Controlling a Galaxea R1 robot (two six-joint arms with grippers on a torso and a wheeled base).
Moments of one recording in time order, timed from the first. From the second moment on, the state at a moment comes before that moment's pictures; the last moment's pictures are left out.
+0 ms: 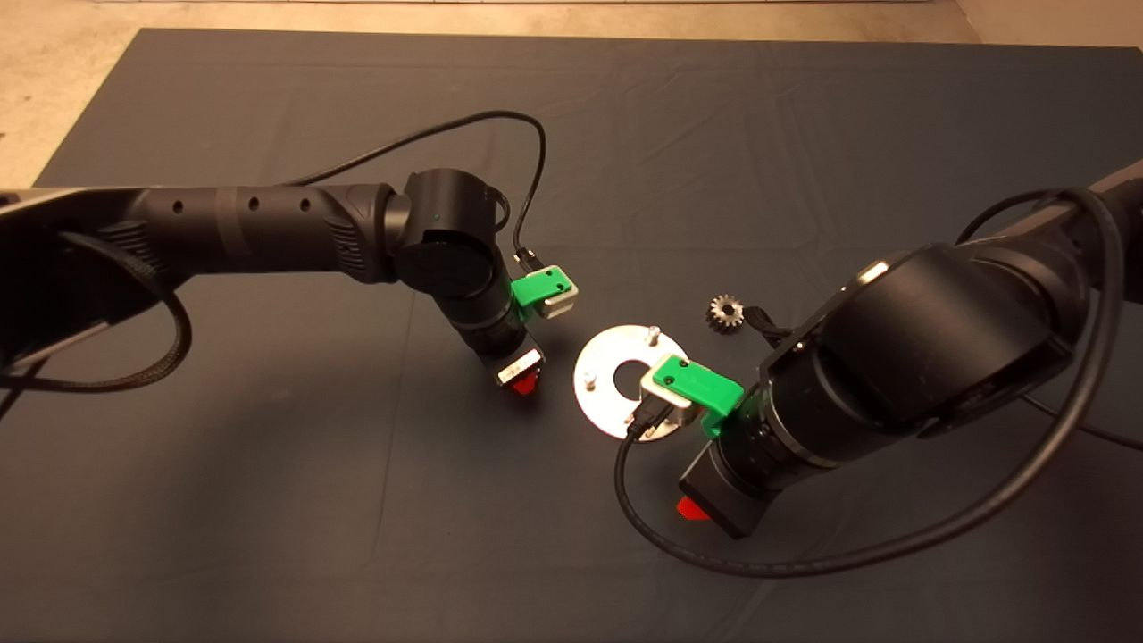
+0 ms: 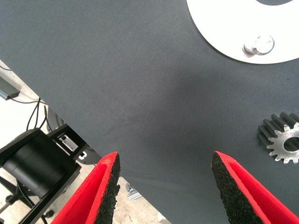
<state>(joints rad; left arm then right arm) -0.32 2.66 -1.11 0.46 1.43 -0.63 0.36 2.68 -0.64 -0.25 -1.53 1.26</state>
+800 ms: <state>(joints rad) -0.32 2.66 -1.10 0.44 1.37 -0.67 0.36 2.68 -0.64 -0.25 -1.53 1.26</state>
